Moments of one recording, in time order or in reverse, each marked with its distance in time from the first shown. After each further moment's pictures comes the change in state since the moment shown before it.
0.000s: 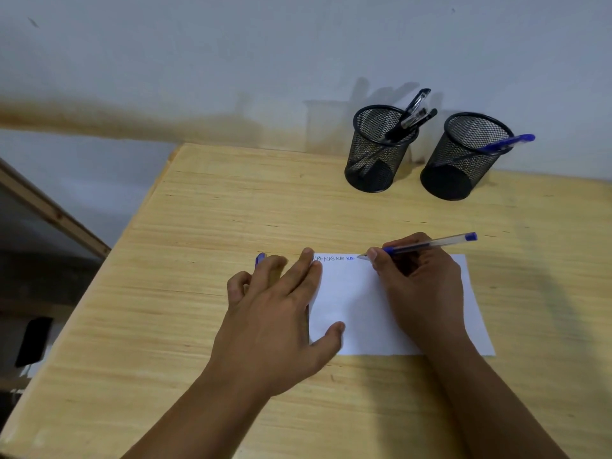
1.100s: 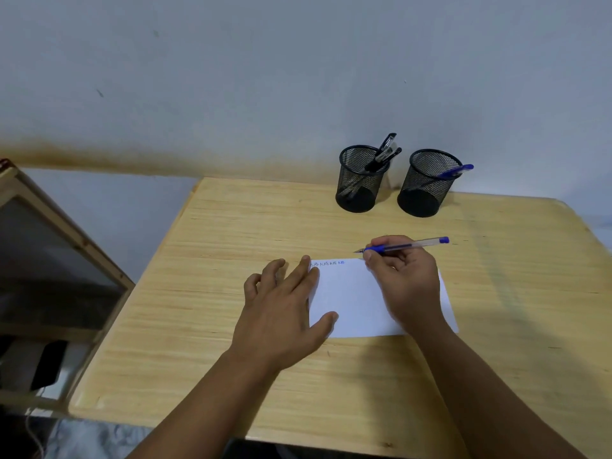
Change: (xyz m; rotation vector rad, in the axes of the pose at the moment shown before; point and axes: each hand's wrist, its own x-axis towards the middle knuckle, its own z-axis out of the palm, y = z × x) left_hand -0.008 -0.002 0.002 -0.014 0.053 0.014; right_hand -0.011 -0.011 -0.014 0.389 0.047 -0.033
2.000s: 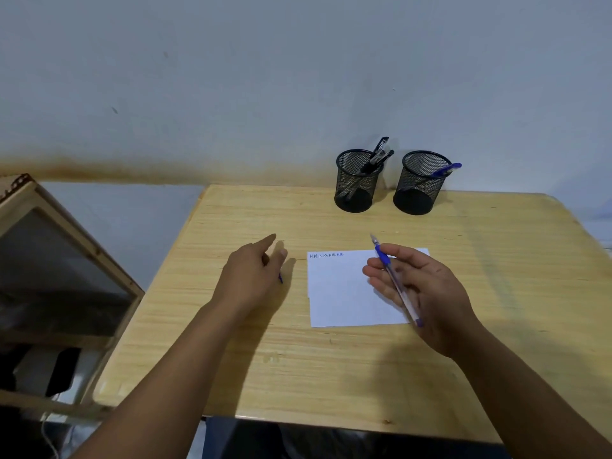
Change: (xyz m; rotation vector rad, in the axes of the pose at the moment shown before) left_hand 0.034 -0.046 -0.030 -0.574 0.078 -0.339; right_hand -0.035 -0.035 -0.044 0.588 -0.268 0.427
